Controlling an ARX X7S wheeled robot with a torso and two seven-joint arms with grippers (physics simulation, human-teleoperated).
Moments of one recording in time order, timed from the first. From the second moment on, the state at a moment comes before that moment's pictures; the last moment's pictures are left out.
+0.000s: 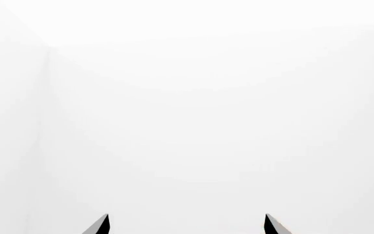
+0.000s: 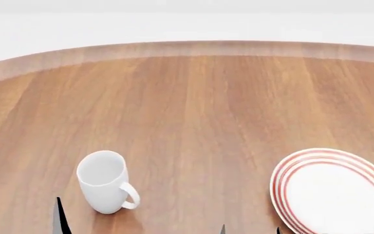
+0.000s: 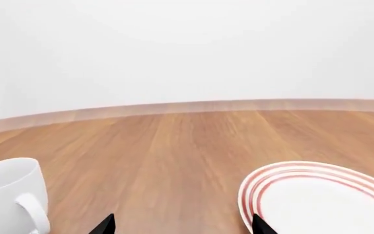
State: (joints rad) left arm -0.13 -0.23 0.33 -0.39 0.05 0.91 -0.42; right arm 0.02 0.25 -0.30 0.02 0.28 -0.11 0.26
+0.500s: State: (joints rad) left arm -0.14 -0.23 0.34 -0.39 0.05 0.91 -0.43; right arm 0.02 0.26 -0.31 0.01 0.29 -0.11 0.27
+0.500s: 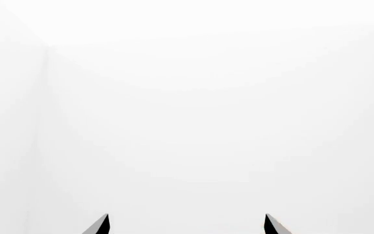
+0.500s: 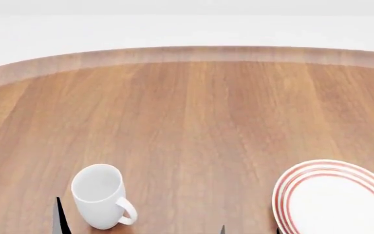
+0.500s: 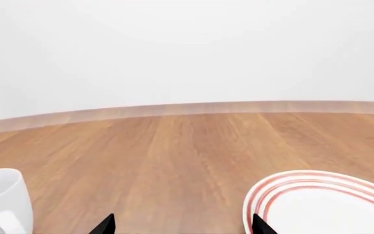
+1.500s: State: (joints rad) left arm -0.14 -0.24 0.36 -0.41 0.05 0.94 -0.46; right arm -0.27 0.44 -0.30 -0.39 0.28 -0.12 0.31
